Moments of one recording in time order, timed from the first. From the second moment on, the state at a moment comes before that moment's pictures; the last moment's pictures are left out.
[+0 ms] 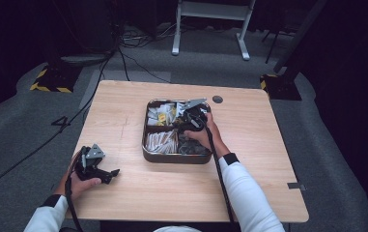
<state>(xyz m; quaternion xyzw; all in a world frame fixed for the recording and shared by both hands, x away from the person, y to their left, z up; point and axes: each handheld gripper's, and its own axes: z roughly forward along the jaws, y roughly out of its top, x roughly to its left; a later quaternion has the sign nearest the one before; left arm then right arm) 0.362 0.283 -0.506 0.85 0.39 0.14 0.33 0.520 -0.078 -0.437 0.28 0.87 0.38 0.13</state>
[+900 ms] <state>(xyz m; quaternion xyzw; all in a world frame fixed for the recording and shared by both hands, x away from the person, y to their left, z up) 0.361 0.283 -0.506 0.85 0.39 0.14 0.32 0.515 -0.084 -0.419 0.26 0.87 0.39 0.14</state>
